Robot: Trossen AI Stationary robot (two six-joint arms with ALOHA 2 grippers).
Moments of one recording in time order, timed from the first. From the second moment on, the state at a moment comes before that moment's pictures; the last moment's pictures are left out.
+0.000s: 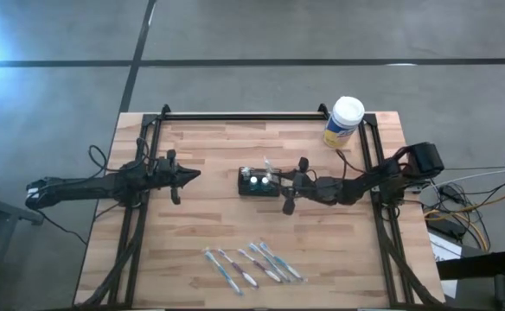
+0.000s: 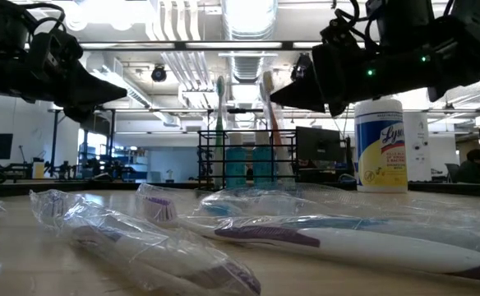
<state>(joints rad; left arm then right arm) 0.15 0.32 0.01 0.21 -0.07 -0.16 0.12 1.64 0.47 1.06 0.50 0.00</state>
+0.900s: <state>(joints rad) 0.15 0.35 0.01 0.18 -0.07 -0.14 0.27 0.98 0.46 0.37 0.50 0.00</state>
